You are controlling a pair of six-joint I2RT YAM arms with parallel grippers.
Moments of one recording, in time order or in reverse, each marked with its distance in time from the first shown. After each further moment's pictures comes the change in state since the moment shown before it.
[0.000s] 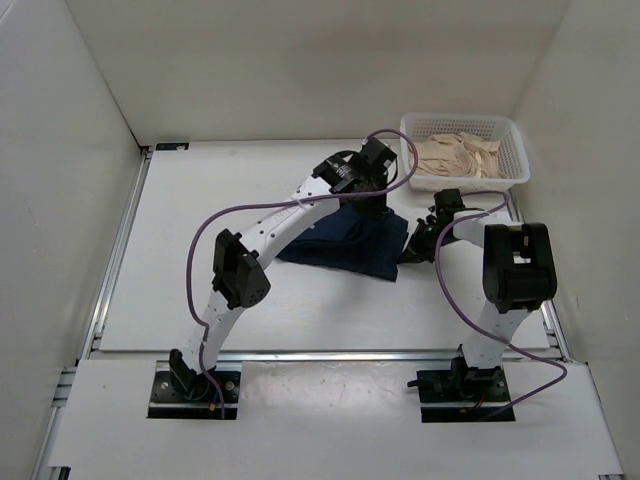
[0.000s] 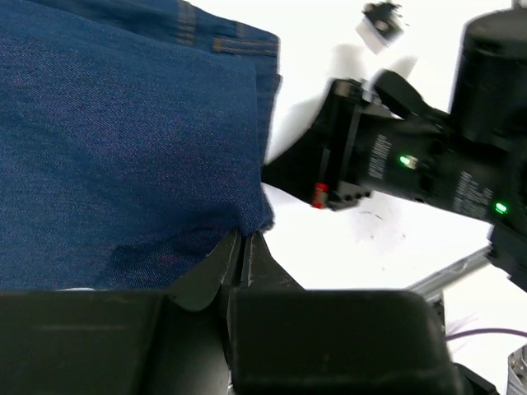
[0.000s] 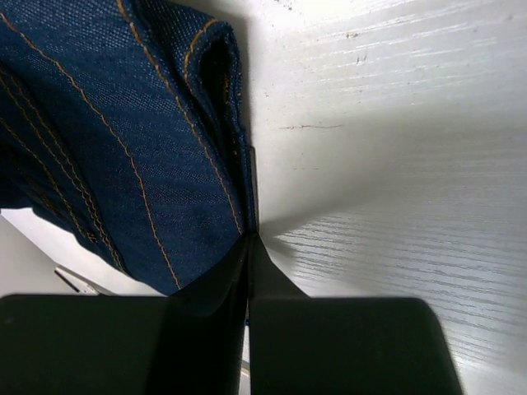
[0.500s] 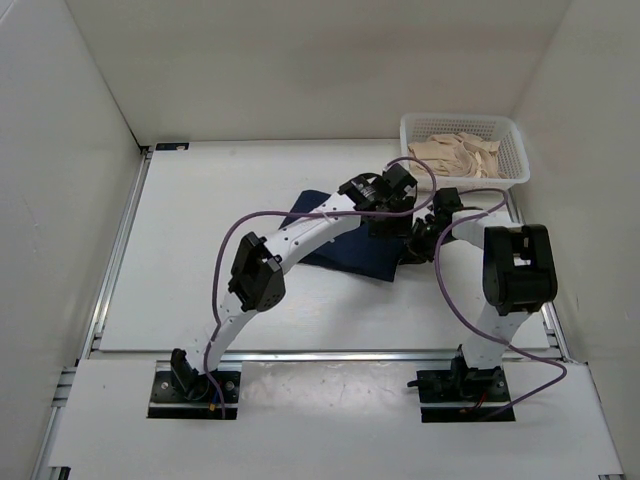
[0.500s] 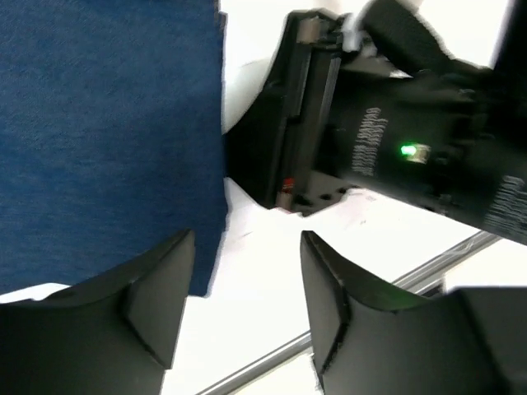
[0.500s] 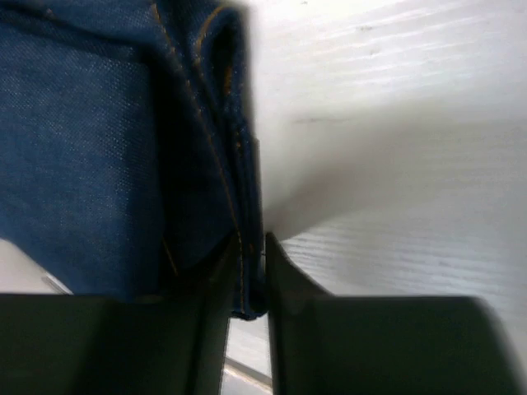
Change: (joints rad) left arm -0.082 0.110 -0.001 0.058 0.047 -0.048; right arm 0.015 -0.011 0.005 -0.011 0.035 0.006
